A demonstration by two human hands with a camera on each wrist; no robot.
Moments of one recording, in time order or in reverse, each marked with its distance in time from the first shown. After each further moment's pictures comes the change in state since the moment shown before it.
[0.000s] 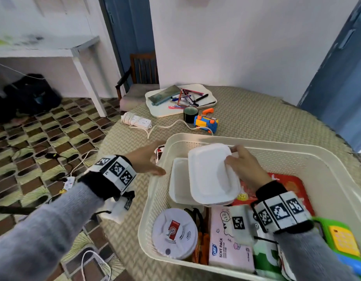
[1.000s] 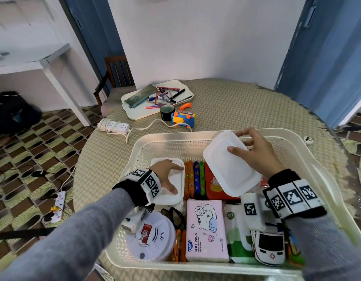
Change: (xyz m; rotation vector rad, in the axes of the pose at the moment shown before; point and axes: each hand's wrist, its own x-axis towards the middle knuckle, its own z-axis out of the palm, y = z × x) left_hand 0.066 0.060 0.089 0.435 -0.178 0.112; right_hand -0.001 0.048 -0.089 0.035 0.194 -0.103
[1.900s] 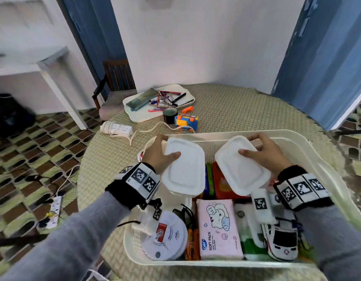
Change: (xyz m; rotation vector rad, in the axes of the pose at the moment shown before) left_hand -0.039 -0.013 -0.033 -0.725 0.539 -0.122; right_hand 0.006 0.008 0.006 -0.024 0.015 0.090
